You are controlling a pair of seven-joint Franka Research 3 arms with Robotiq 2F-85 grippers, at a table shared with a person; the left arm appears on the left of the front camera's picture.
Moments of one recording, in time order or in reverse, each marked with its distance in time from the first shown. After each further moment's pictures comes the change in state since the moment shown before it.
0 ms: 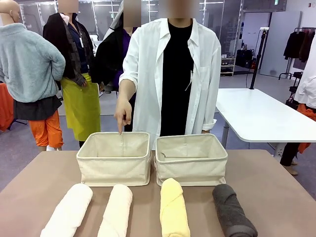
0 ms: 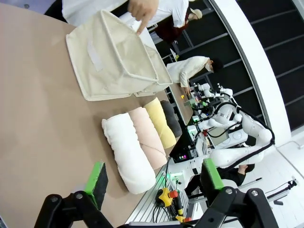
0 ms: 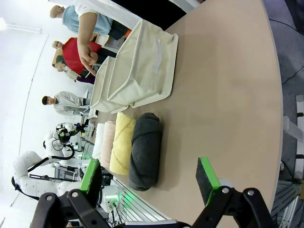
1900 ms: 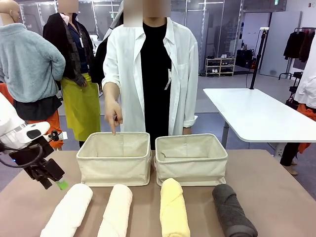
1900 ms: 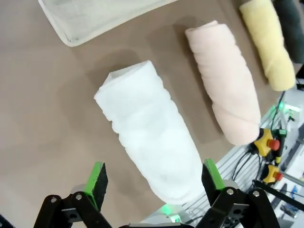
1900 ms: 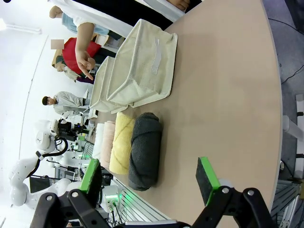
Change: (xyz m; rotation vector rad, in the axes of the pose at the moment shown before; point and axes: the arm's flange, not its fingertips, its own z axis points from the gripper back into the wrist) left arm -0.004 -0.098 -0.296 0.726 0.704 -0.213; right arm 0.000 -0.001 0.000 -0.001 0.001 -0.003
